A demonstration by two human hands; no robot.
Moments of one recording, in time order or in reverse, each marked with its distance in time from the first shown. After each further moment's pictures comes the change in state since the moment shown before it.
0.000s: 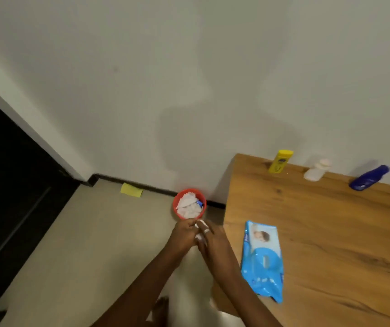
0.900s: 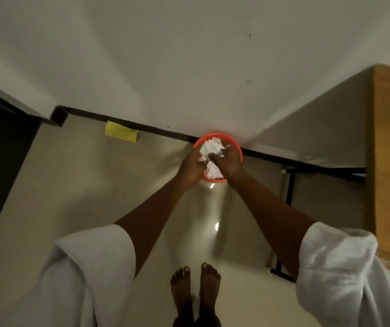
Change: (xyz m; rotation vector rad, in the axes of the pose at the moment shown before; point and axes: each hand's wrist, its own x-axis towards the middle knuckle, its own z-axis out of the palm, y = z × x) left_hand 0.442 -0.206 -0.158 0.235 -0.071 0.006; right_hand 0.328 0.228 0.315 0.346 -0.048 0.668
